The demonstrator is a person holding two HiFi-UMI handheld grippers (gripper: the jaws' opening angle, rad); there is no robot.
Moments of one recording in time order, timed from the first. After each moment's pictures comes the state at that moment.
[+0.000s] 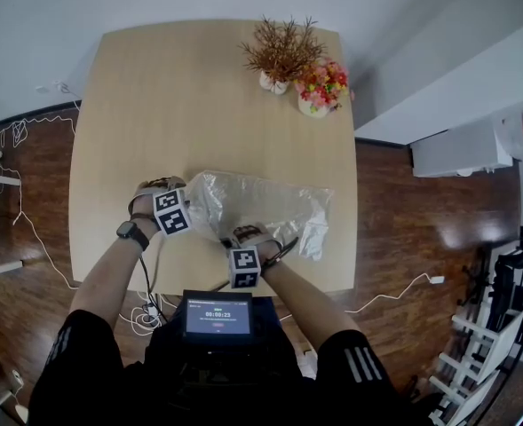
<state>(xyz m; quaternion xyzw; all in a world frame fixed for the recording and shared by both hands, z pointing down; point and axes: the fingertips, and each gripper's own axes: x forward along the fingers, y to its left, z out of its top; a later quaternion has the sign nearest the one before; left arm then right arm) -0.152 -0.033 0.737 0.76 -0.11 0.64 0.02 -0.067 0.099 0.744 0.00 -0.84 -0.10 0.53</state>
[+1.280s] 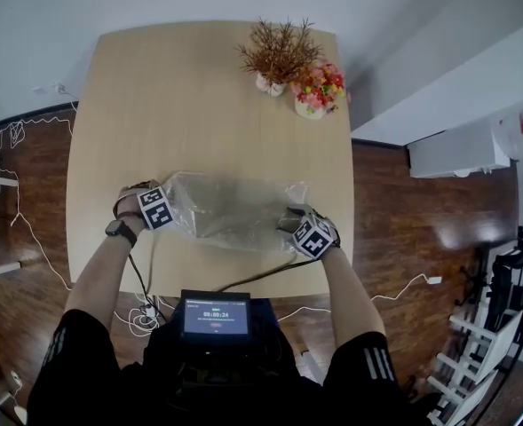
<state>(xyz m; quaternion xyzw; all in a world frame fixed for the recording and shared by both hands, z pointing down) -0.215 -0.029 0.765 0.71 -0.11 0.69 0.09 0.134 0.022 0.743 0.19 -0.83 0.18 0.50</state>
